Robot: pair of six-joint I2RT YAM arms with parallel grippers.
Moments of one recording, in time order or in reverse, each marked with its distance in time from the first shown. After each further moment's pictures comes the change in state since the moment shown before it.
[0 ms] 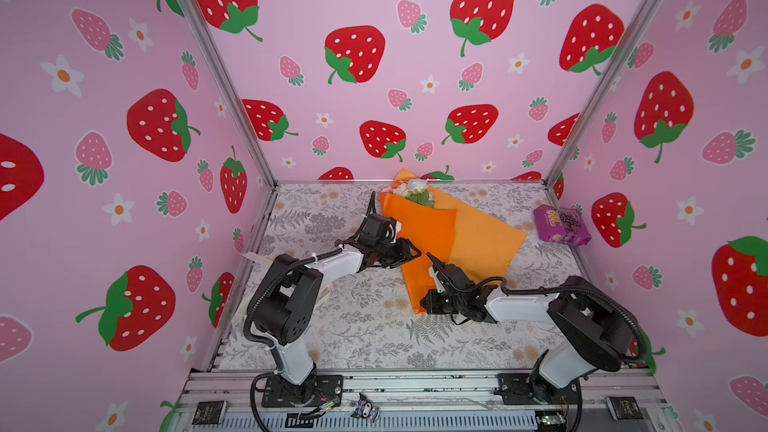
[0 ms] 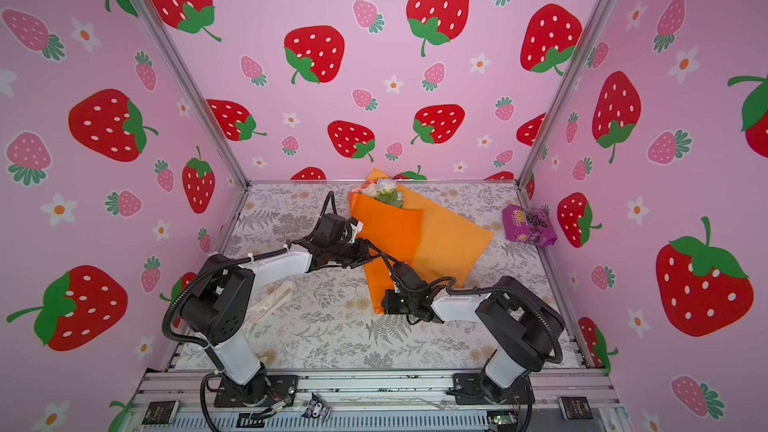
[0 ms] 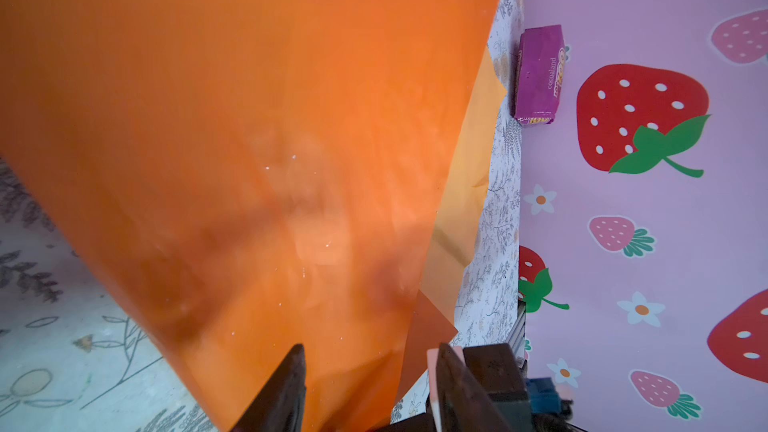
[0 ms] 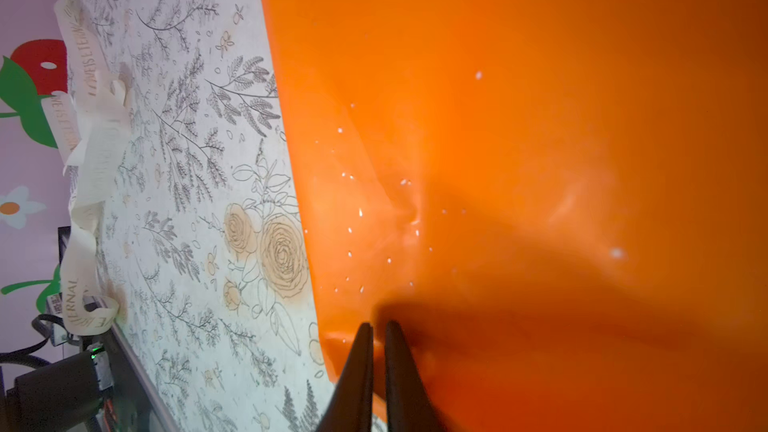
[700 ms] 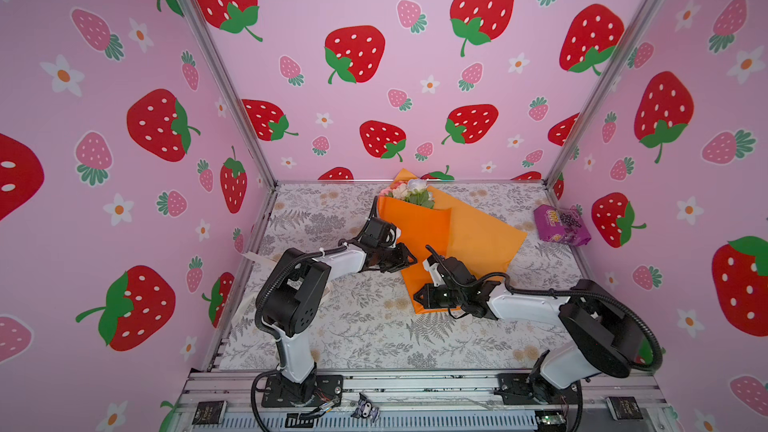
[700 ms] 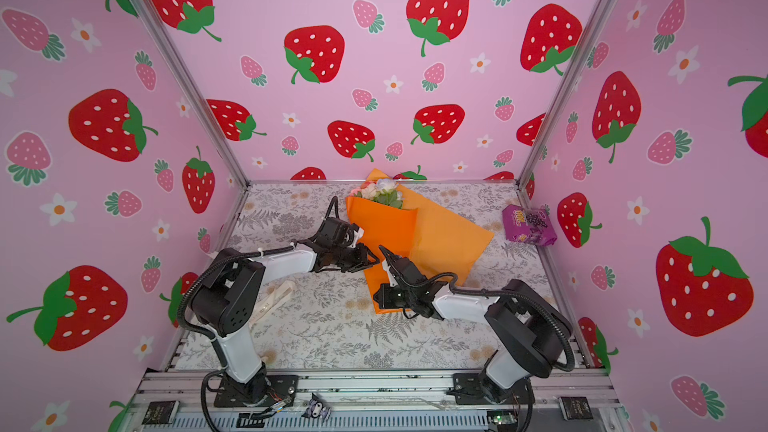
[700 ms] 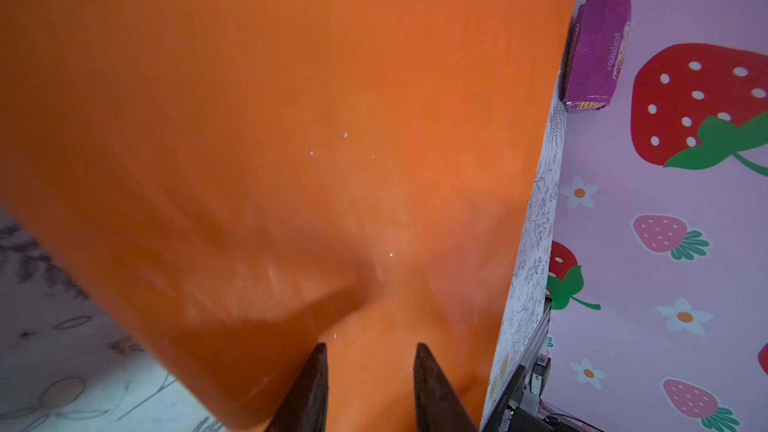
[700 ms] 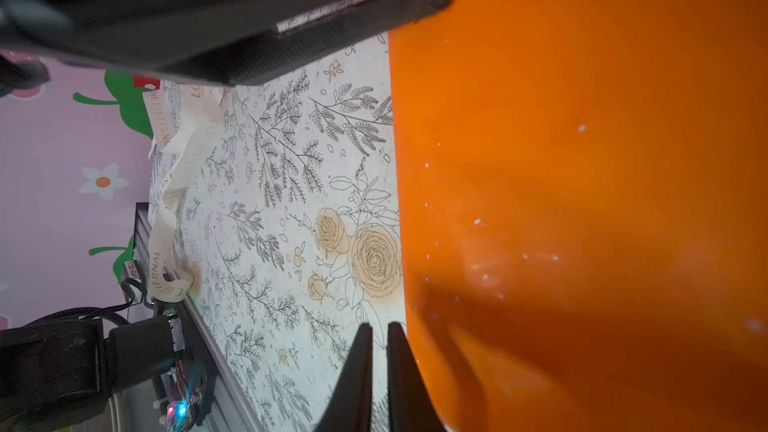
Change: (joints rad) left arm 0.007 0.077 0.004 -0.026 0.002 0.008; right arm 0.004 -0.021 0.074 -0.014 -0.098 -0.036
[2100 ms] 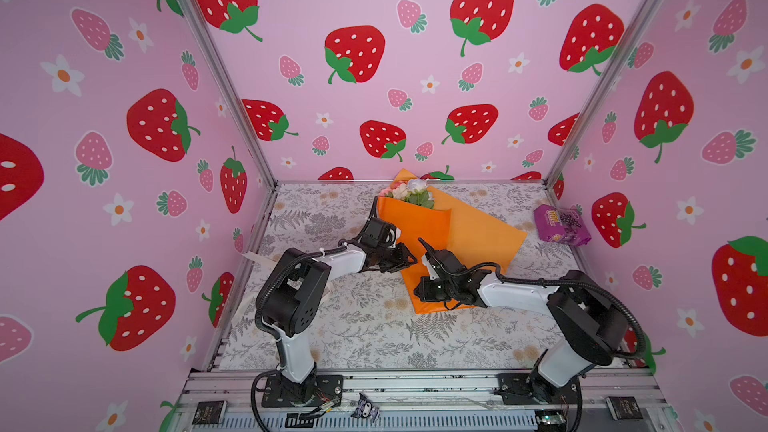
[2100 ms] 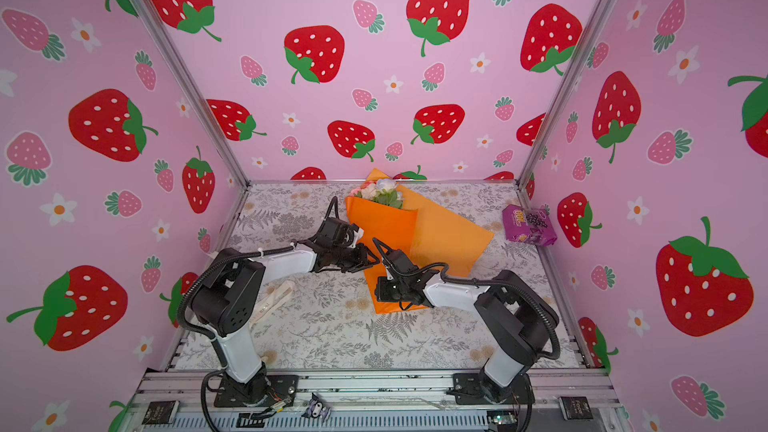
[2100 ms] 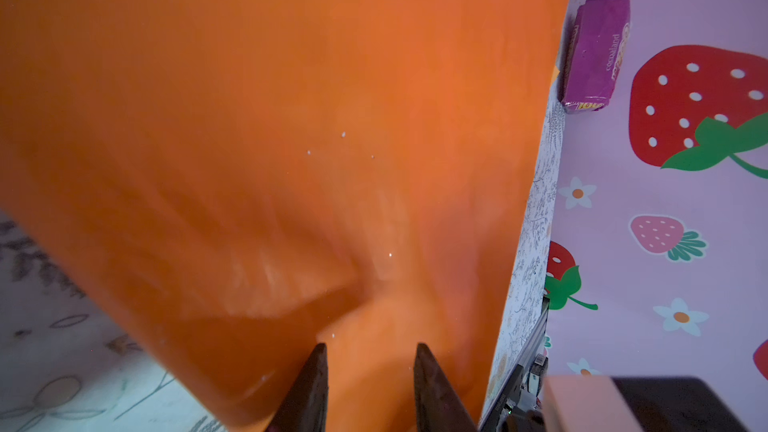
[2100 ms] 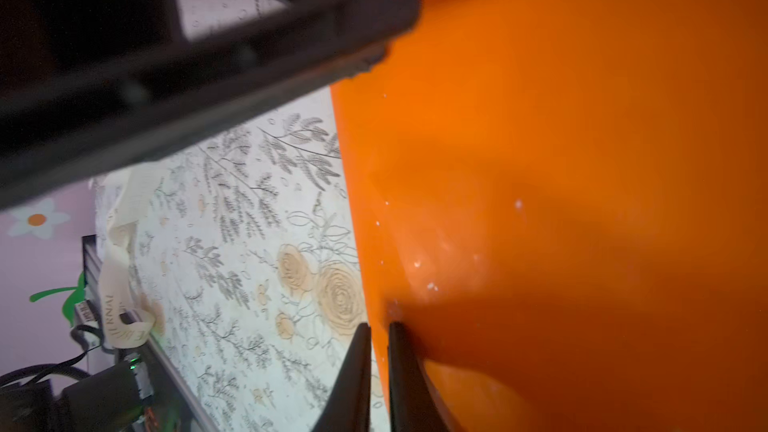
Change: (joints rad) left arm 0.000 0.000 -0.001 0.001 0.003 -0.003; right arm -0.025 0.072 0.102 -0.159 0.071 0.011
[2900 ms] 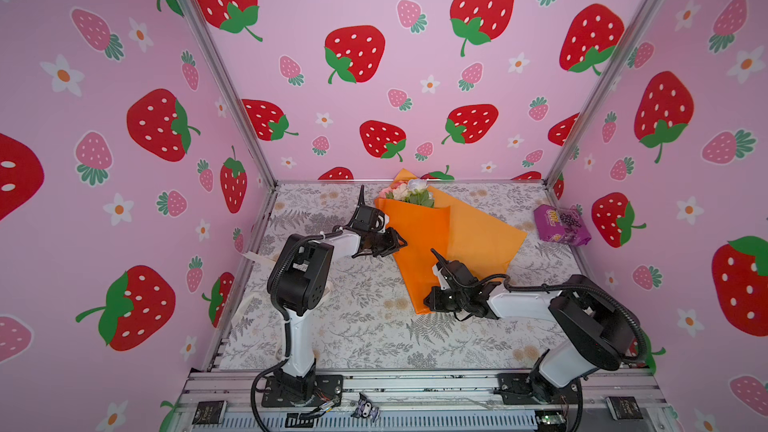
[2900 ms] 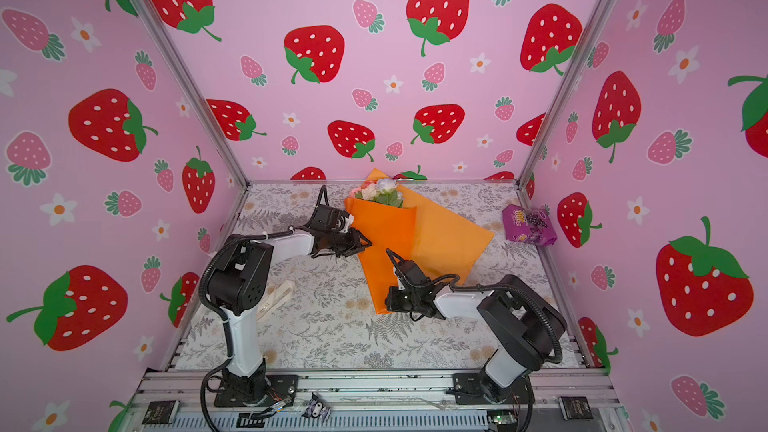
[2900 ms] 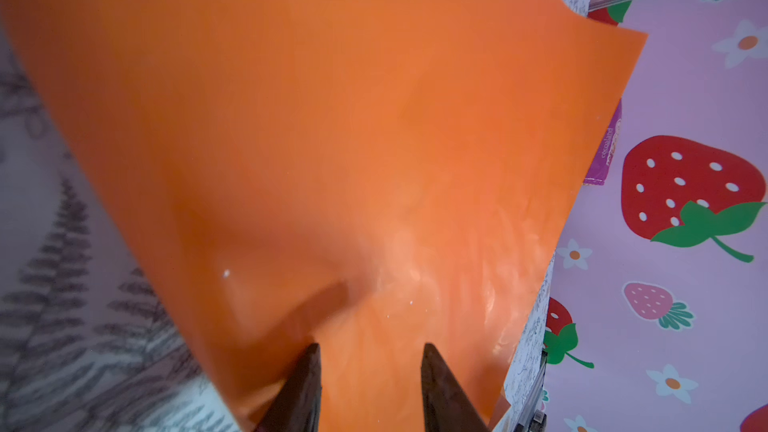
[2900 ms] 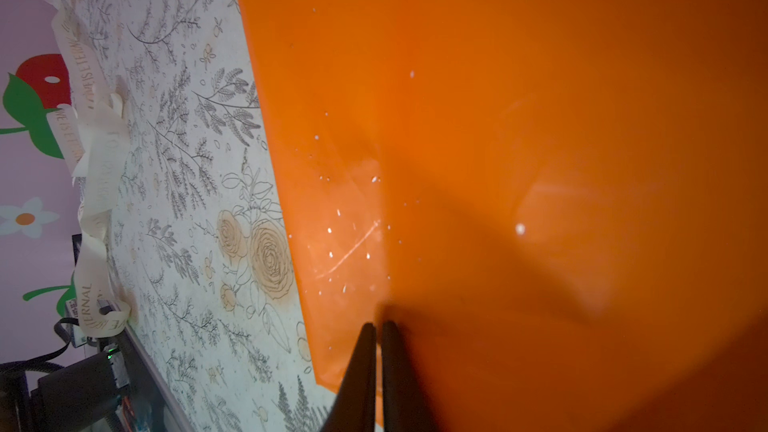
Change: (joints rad) left arm 0.144 0.195 0.201 -0.008 0.041 0.049; right arm -0.035 -0.045 -0.166 0.138 -0.021 0.022
